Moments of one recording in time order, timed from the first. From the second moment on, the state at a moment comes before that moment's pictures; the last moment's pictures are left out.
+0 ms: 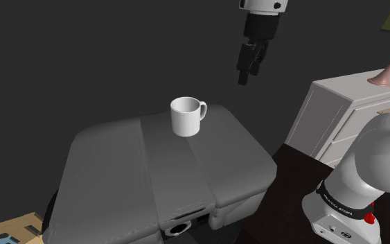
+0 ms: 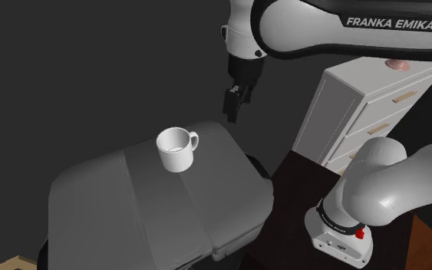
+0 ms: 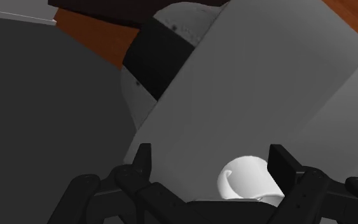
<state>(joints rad) 0.01 -0.63 0.17 -2.28 0.13 1.66 -0.04</state>
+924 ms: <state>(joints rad) 0.04 -0.19 0.40 -2.07 0.07 1.92 0.21</state>
